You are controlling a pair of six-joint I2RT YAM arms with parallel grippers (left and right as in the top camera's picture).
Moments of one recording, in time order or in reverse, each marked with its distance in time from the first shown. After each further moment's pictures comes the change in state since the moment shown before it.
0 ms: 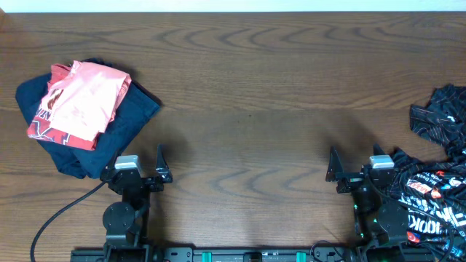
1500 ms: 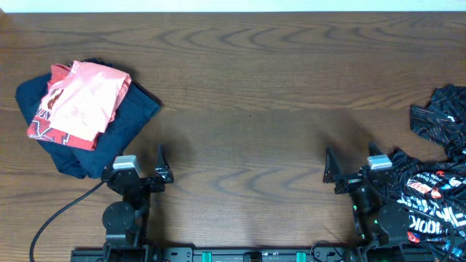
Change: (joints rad) left arm 0.000 0.002 0.010 -0.020 0.024 -0.070; right arm 0.000 0.000 0.002 0.017 -0.077 0.013
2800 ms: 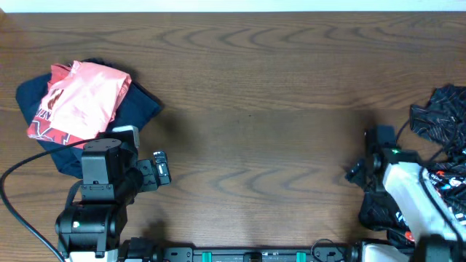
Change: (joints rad) left arm 0.000 0.734 0.805 -0.861 0.103 -0.044; right arm -0.197 1.349 0.608 -0.816 0.367 0.682
